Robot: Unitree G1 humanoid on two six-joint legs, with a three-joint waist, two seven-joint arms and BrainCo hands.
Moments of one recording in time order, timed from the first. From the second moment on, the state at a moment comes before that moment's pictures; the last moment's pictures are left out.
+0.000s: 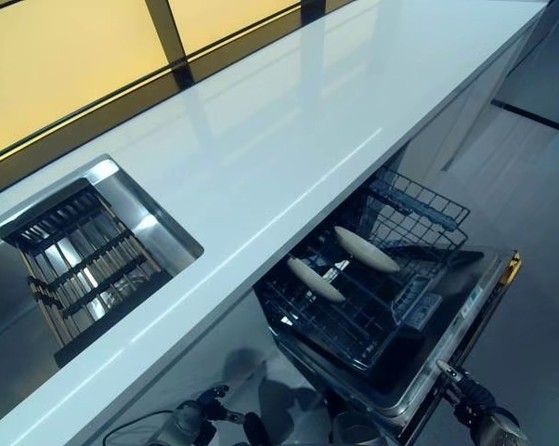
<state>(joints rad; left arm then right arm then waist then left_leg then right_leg) -0.05 0.26 -0.40 1.00 0.14 0.03 -0.06 0.16 -0.51 0.01 0.69 0.88 0.10 0.07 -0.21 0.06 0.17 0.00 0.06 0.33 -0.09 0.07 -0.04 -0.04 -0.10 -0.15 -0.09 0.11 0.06</state>
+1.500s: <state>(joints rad) -0.05 0.35 -0.36 1.05 0.14 0.01 -0.06 0.02 -0.43 0.22 1.00 0.24 0.19 0.56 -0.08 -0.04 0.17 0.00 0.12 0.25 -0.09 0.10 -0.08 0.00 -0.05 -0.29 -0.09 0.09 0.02</state>
